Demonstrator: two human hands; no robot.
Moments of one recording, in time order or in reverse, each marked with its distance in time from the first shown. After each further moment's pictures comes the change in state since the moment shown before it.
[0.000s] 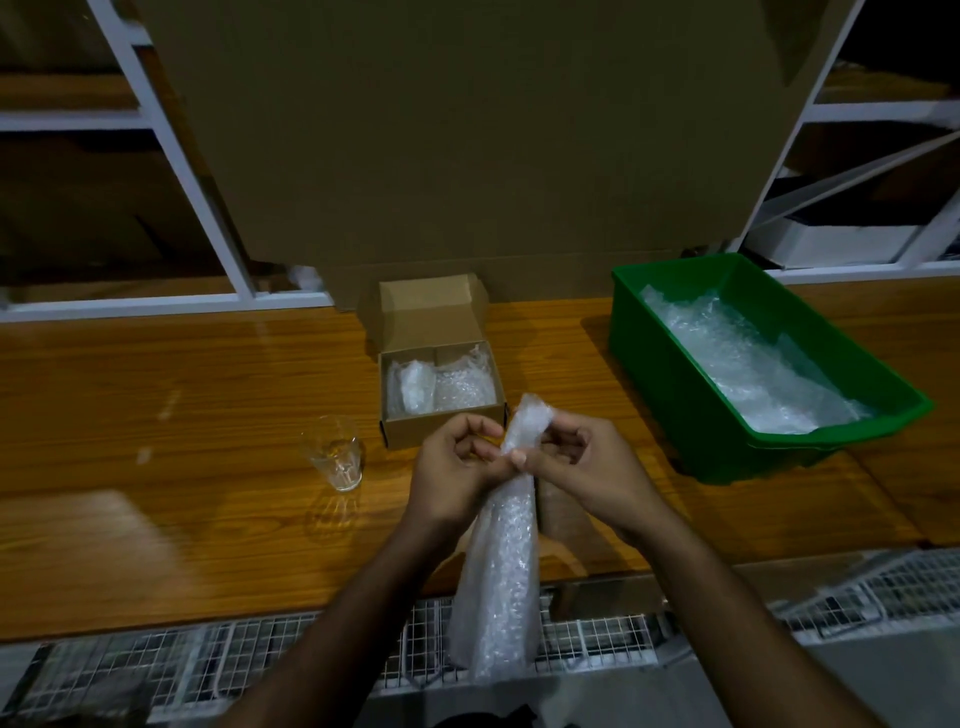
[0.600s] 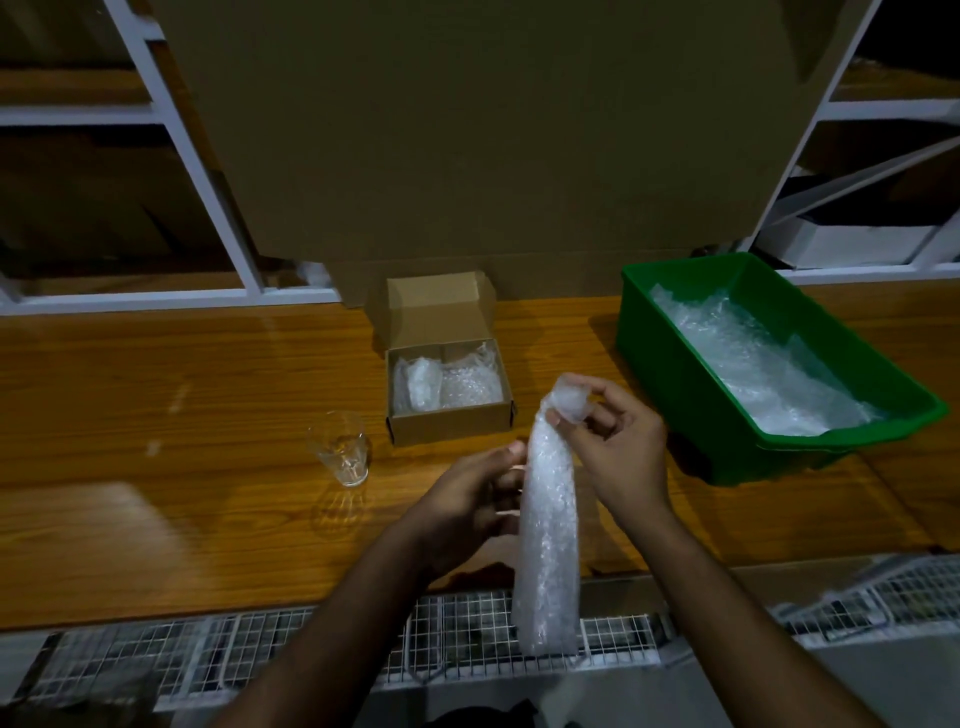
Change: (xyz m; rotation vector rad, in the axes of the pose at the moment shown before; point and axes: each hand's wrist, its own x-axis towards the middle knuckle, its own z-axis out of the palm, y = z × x) left_hand -0.012 0.002 0.000 -0.246 -0.384 -0.378; right_hand 0.008 0.003 0.005 0.095 0.406 -0.160
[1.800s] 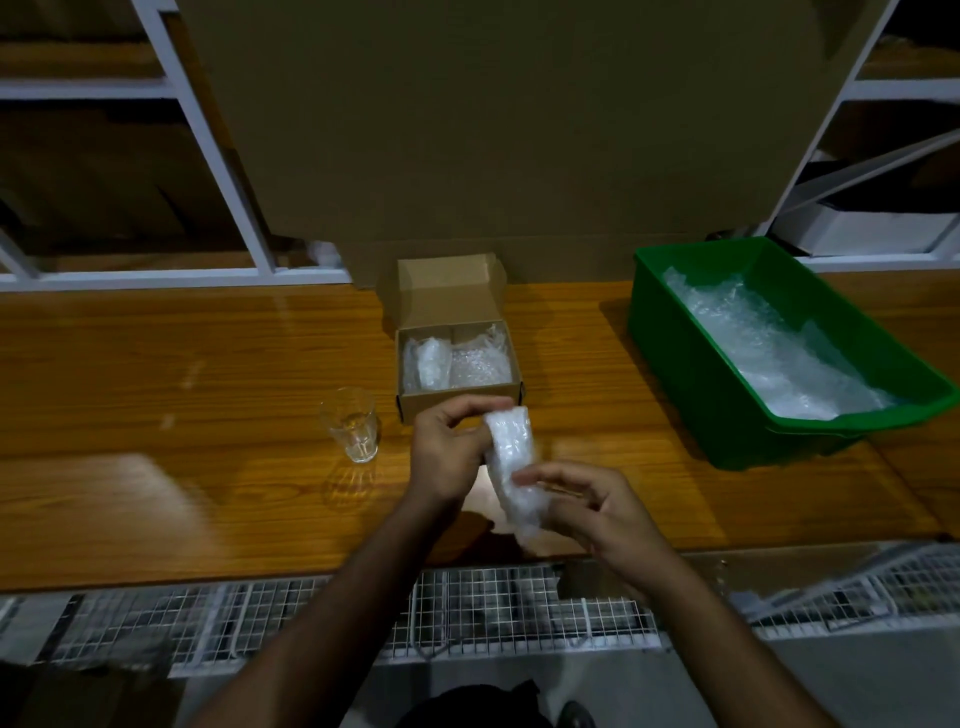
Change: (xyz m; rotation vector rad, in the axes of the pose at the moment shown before) left_hand 0.010 0.000 -0.016 0.285 0.514 0.455; right_hand -0.062 0.001 -0.007 0.165 -0.484 0.345
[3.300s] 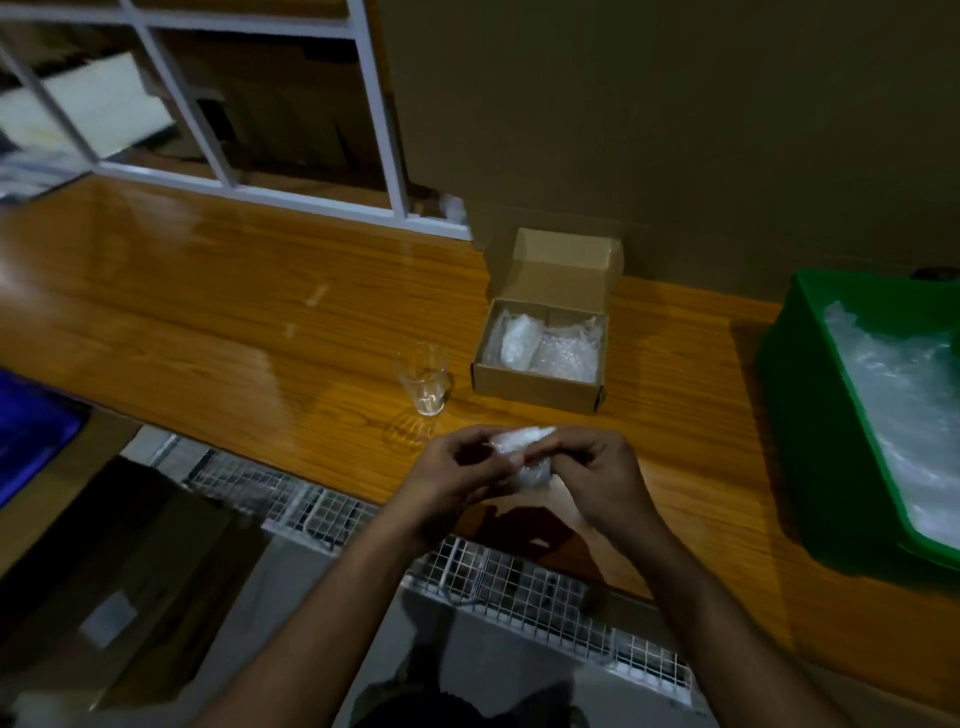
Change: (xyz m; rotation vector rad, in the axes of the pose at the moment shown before) left_hand -0.046 -0.003 -0.024 -0.245 0.095 -0.344; right_hand 0.085 0.016 -0.003 -0.327 -0.120 -0.203
